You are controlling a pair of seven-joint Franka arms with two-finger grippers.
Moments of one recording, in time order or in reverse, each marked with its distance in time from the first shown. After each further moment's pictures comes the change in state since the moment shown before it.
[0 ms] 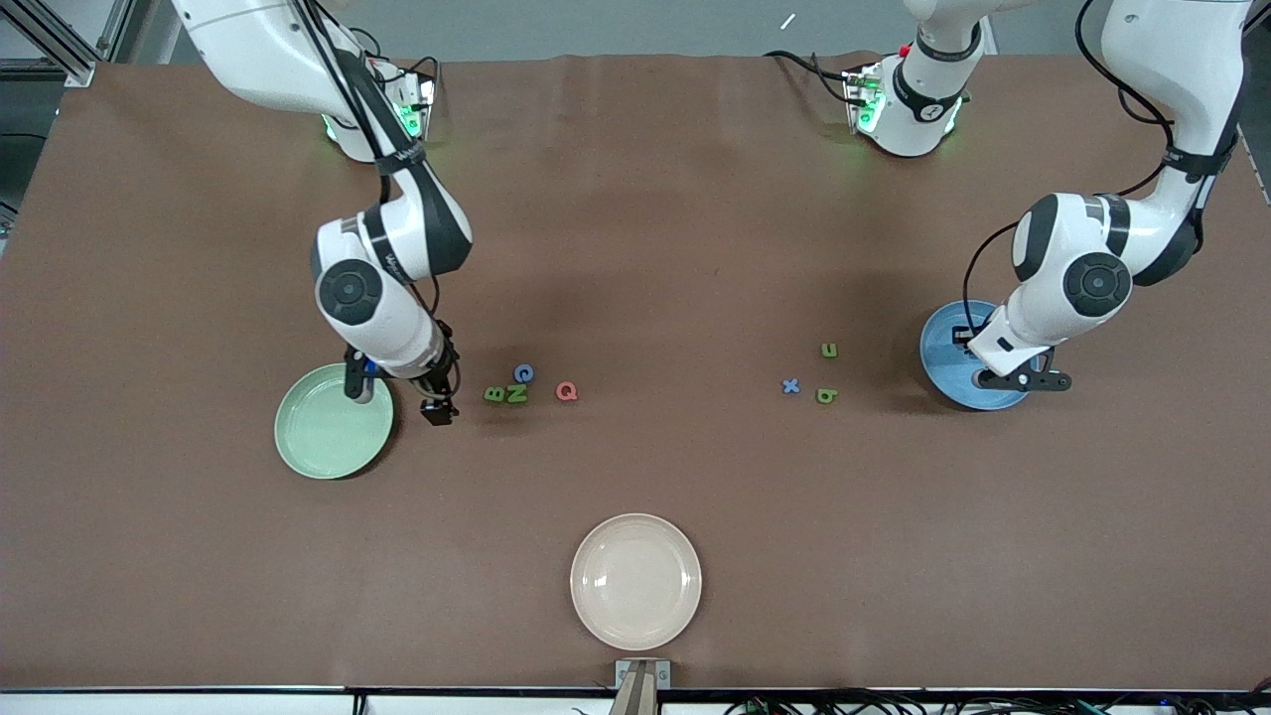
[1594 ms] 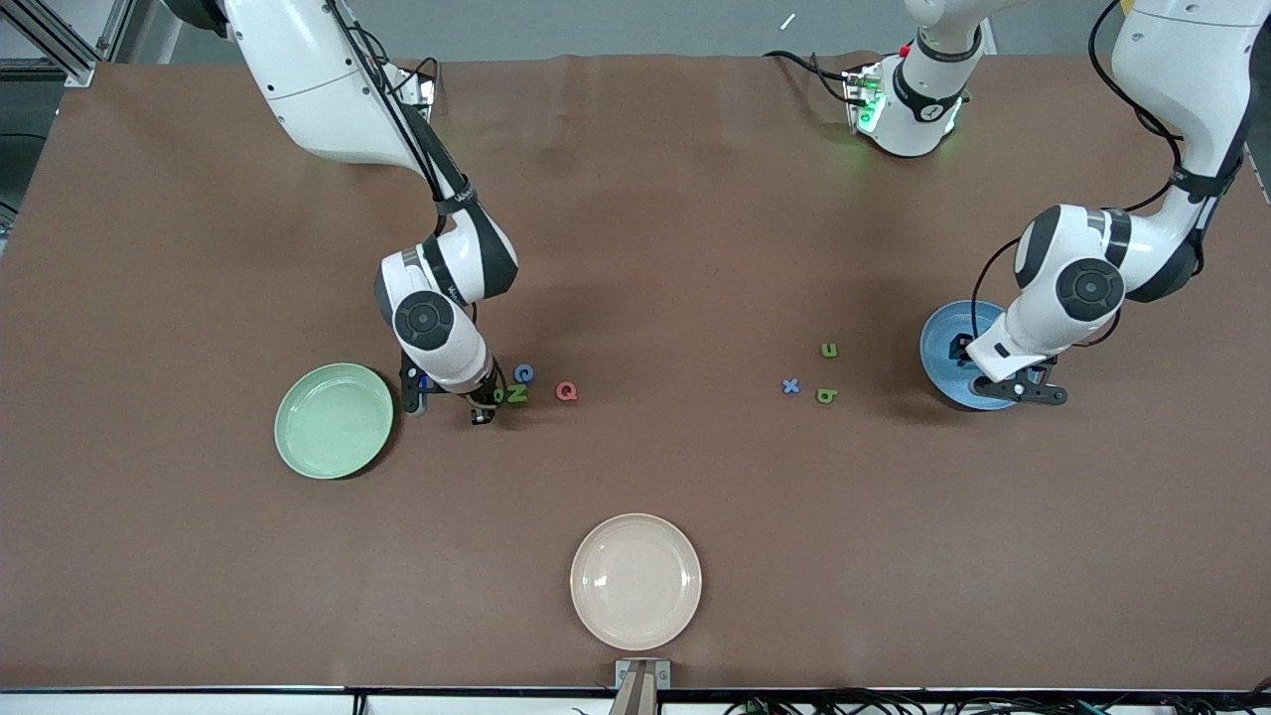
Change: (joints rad) left arm 0.096 0.039 -0.131 0.027 0.133 0.044 -0.017; right arm 0.055 0.165 -0.013 0.082 -0.001 0.049 -0.002
